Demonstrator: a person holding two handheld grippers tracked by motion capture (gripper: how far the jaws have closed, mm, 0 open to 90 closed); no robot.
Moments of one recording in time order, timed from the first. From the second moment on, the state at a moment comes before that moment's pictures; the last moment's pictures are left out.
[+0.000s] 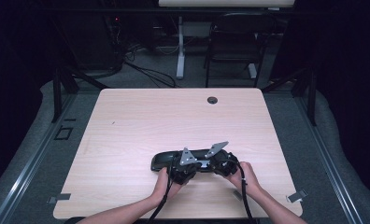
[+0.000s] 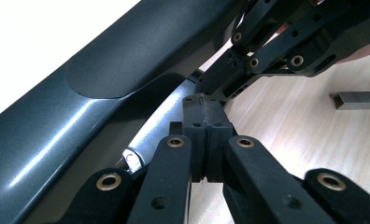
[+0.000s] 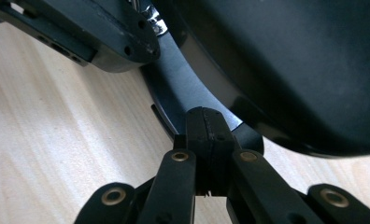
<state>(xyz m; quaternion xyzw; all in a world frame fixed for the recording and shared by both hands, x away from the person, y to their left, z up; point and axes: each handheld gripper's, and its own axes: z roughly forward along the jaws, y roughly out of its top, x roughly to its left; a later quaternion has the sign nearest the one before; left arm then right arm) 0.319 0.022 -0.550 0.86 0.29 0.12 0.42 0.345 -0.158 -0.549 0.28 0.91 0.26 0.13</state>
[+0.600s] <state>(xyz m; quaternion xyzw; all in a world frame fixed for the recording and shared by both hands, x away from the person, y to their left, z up) 0.322 0.018 -0.560 0.83 0.32 0.14 0.43 0.344 -0.166 -0.552 0.31 0.90 0.29 0.13</state>
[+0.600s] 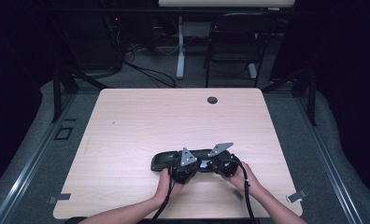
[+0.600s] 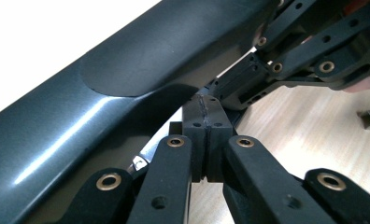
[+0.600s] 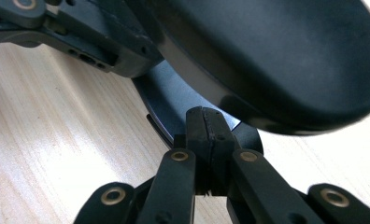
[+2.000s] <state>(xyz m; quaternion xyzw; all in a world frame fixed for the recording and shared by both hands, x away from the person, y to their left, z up) 0.318 0.004 -0.572 0.80 0.34 0.19 0.46 0.345 -0.169 -0.554 0.32 0.89 0.30 0.12</state>
